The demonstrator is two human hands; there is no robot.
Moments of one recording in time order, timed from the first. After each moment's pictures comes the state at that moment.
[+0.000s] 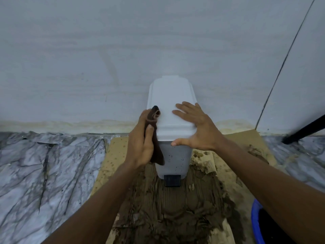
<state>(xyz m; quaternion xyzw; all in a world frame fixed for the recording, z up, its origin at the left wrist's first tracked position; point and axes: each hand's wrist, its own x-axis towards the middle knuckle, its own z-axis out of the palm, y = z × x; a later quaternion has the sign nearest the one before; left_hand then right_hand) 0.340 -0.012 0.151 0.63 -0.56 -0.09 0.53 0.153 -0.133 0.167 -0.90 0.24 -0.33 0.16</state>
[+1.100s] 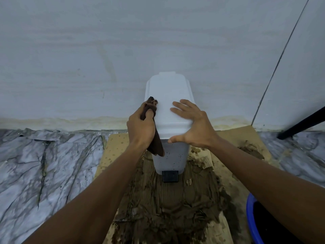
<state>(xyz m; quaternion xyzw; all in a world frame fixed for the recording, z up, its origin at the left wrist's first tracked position) 0.325 -0.036 0.186 0.68 -0.37 -0.20 0.61 0.161 -0.123 0.164 -0.85 0.29 -0.36 0.24</state>
